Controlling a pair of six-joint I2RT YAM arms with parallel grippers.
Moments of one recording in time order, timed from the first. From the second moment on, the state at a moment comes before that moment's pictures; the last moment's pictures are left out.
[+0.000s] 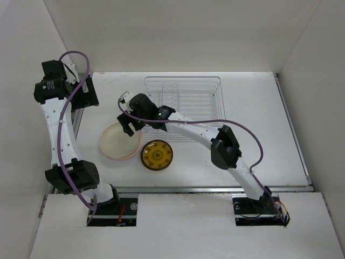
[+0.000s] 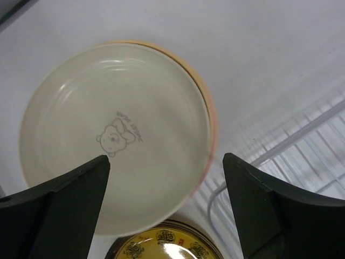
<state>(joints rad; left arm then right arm) 0.30 1.50 1.81 -1.25 0.11 0.00 0.99 2.36 2.23 -0.47 -0.04 0.13</state>
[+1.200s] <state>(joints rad) 0.31 1.29 1.59 -1.20 -0.15 -0.07 0.62 1.05 1.41 -0.82 1.18 0.34</state>
